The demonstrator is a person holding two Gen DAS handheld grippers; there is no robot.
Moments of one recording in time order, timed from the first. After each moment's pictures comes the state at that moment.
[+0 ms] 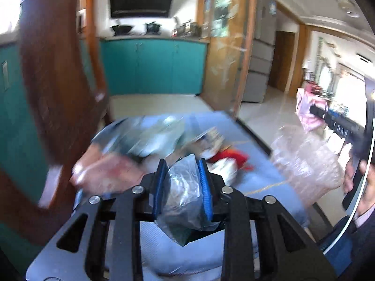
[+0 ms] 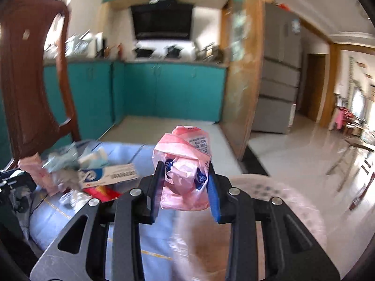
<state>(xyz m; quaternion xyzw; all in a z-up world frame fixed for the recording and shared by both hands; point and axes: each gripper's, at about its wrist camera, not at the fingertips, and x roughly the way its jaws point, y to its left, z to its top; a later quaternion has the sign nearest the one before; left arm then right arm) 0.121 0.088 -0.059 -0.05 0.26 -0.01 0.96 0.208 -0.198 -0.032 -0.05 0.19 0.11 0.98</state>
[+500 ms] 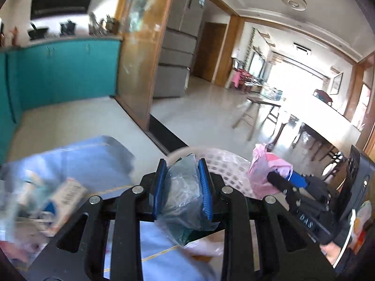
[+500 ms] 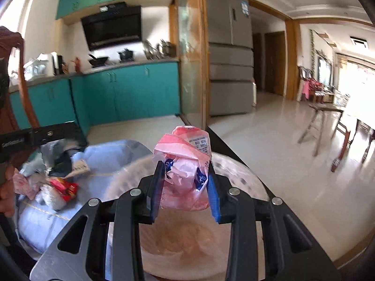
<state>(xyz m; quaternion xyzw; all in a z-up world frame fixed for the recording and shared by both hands) 0.272 -0.097 -0.029 -0.05 0.28 -0.25 0.93 0.187 -0.301 -0.057 0.01 0.24 0.00 0.97</state>
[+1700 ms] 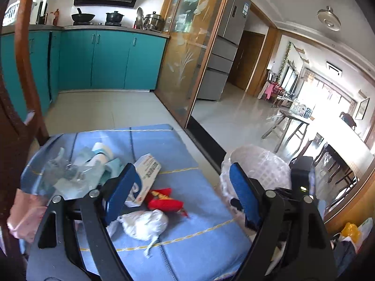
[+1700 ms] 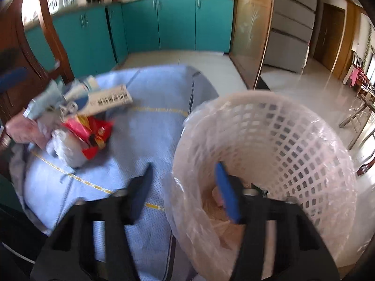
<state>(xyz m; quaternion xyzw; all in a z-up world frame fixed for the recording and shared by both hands) 0.234 0.040 -0.036 -0.09 0.28 -0.13 0.95 0.272 -0.167 -0.131 -0.06 0.44 0.14 0.88</state>
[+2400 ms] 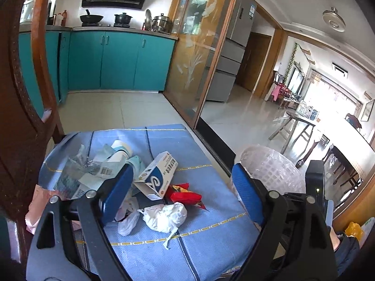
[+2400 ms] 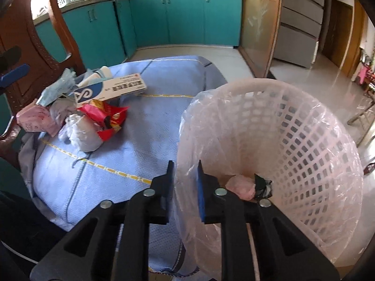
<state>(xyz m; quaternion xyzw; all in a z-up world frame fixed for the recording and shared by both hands) 0.219 0.069 -0.041 -0.10 0.28 -0.11 0.95 0.241 -0.174 -0.117 -0.06 0.43 0.16 0.89</state>
